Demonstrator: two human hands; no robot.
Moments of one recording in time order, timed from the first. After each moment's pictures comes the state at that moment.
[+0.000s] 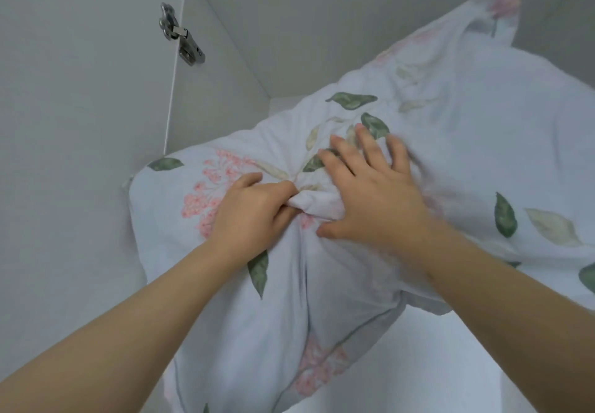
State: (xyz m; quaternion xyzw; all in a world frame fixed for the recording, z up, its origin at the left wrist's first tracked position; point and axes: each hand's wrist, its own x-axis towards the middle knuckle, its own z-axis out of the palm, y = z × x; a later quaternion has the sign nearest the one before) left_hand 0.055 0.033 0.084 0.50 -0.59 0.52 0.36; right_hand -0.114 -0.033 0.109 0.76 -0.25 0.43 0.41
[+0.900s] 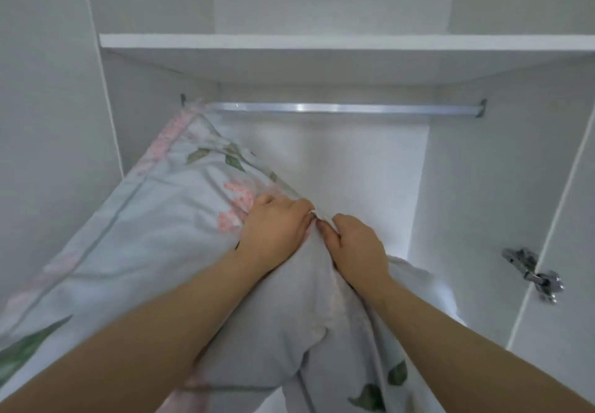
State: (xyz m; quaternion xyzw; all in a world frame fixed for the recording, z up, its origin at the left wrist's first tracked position) left_hand -0.027 0.036 -0.138 0.57 -0.68 0.38 0.27; right_hand -0.169 0.002 -0.161 0.82 -0.38 0.42 -0.05
